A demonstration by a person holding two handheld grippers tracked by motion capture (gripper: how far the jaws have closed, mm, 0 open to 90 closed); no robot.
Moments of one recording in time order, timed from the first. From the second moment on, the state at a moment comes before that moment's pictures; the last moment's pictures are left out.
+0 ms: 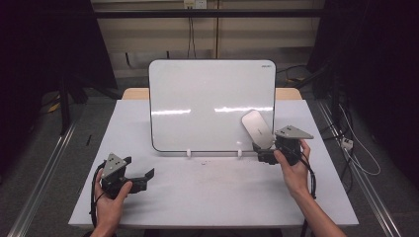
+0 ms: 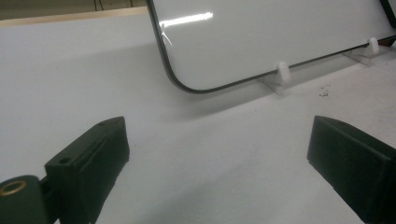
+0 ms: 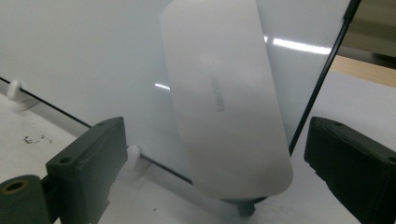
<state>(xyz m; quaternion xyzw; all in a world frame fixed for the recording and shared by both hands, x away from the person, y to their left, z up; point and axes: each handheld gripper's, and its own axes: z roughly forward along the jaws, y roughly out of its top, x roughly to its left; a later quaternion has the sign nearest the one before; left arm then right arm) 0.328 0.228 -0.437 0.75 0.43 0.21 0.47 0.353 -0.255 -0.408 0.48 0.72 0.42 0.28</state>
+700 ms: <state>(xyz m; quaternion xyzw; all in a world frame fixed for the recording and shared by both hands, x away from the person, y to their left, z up) 0.326 0.228 -0.434 0.74 0.44 0.23 0.46 0.299 -0.286 -0.433 0.51 0.69 0.41 0.31</state>
